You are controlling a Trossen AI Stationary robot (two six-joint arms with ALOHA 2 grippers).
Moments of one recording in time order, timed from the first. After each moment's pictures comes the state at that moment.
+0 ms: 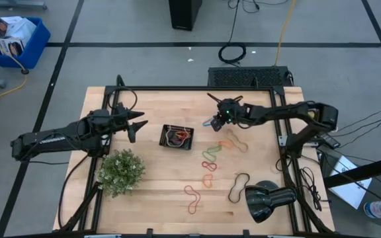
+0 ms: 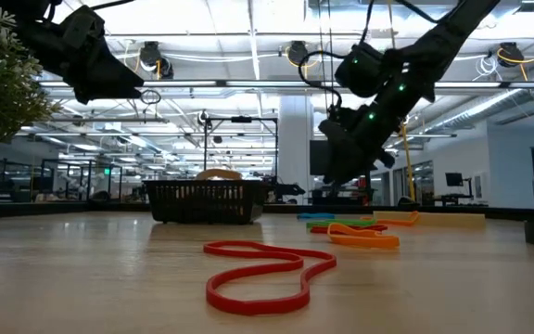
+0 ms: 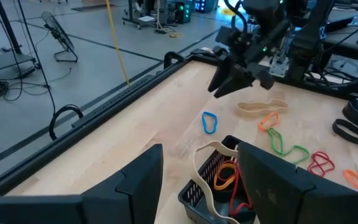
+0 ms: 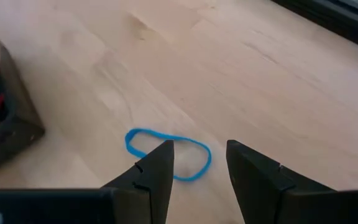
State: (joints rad) left arm 0.26 0.44 0.35 -0.16 -0.14 -0.14; right arm -0.38 1.56 0.75 -0.01 0.18 0.40
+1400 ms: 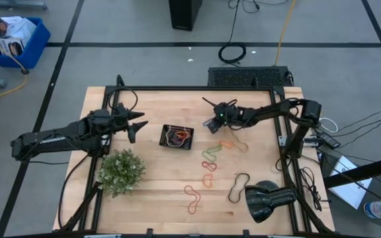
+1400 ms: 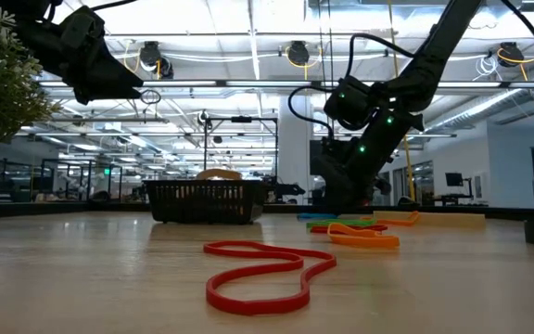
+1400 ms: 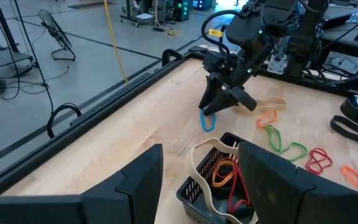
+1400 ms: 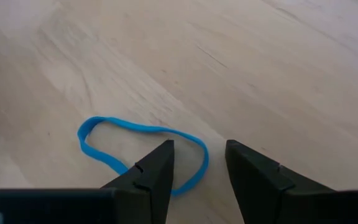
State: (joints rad) left arm 0.26 0.44 0.35 -0.17 -0.13 -0.14; right arm -0.40 1.76 0.75 0.09 0.20 0.41
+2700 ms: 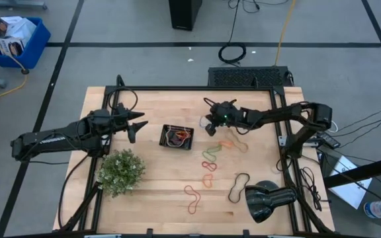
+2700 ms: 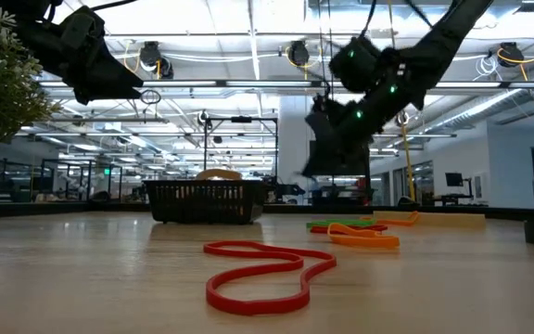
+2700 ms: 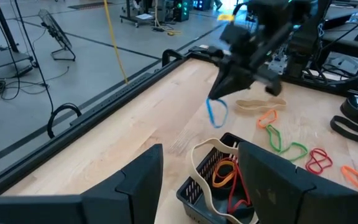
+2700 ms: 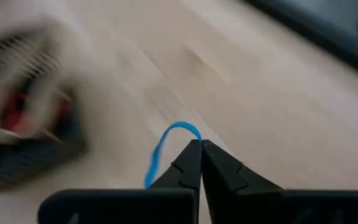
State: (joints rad) left arm 0.26 0.44 0.35 -0.17 -0.13 -0.13; right arm -0.31 1.63 0.75 0.24 0.15 0.24
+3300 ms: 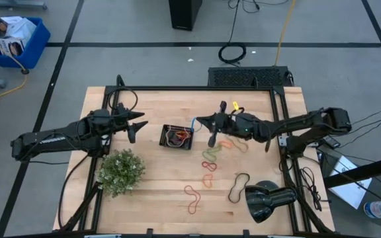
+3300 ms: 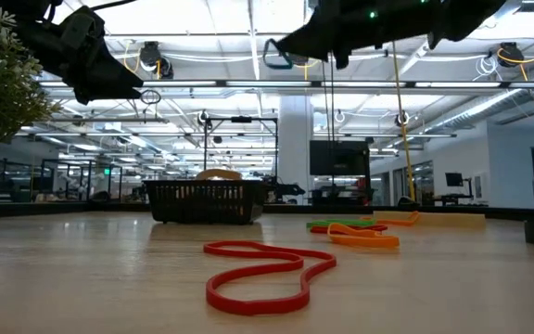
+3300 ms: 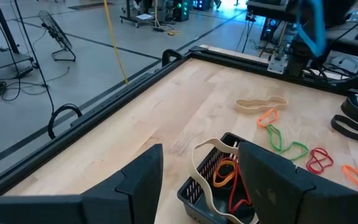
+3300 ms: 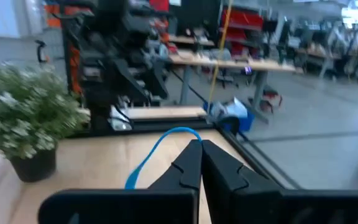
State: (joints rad) left arm 0.26 0.44 0.35 -0.17 -0.13 -0.13; right arm -0.03 1.41 0.75 0.61 0.29 -0.09
